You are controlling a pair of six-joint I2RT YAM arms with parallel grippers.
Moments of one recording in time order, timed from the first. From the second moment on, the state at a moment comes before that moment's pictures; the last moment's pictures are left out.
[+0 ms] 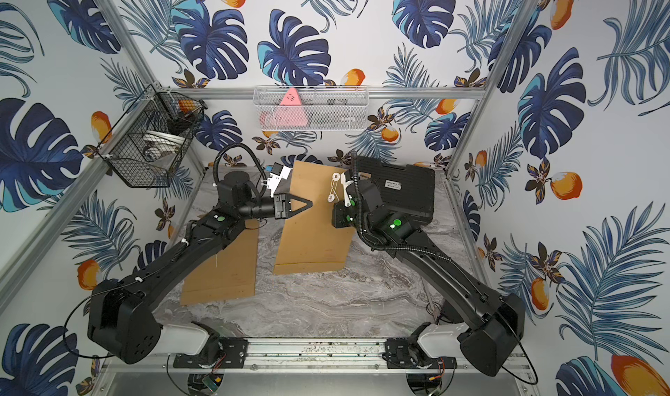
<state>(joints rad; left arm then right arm) -0.34 1.39 1.13 0.07 0.94 -0.71 0.69 1.31 1.29 -0.52 0.08 0.43</state>
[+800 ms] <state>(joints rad) -0.33 1.39 1.15 0.10 0.97 -0.74 0.55 1.25 1.19 -0.38 -0.18 0.54</state>
